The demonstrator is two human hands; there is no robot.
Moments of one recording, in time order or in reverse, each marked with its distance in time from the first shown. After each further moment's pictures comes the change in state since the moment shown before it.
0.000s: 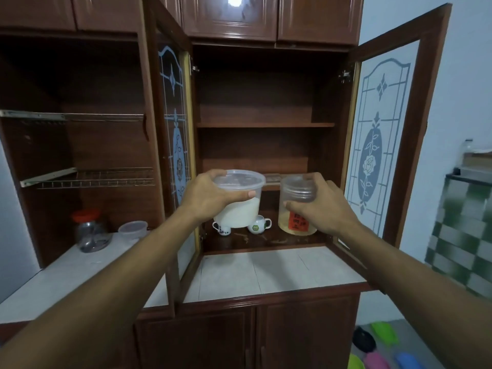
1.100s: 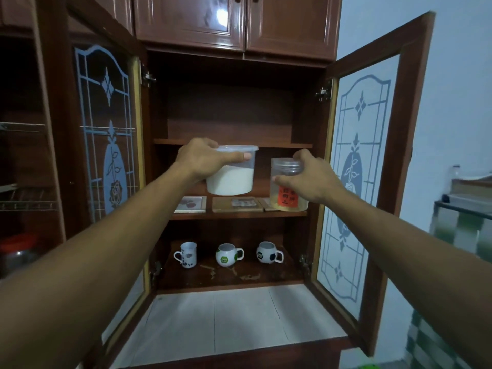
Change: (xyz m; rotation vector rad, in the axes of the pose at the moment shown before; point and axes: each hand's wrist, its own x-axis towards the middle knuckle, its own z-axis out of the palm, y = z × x) left_hand 0.156 0.083 0.079 -0.004 0.069 -0.044; right_hand 0.168 0.056 -0.054 -0.072 0.042 -0.073
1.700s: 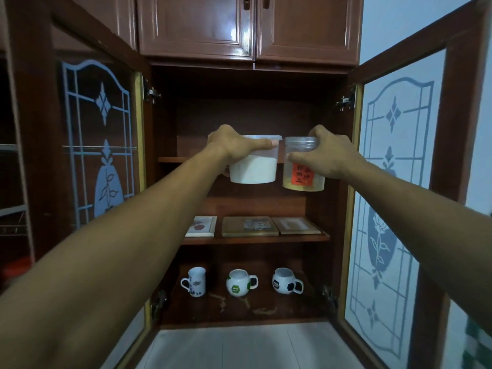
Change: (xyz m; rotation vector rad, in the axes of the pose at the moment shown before) left_hand 0.096 0.033 0.030 -0.057 -0.013 -0.039; right_hand 0.113 -0.004 -0.010 -0.029 0.092 -0.091
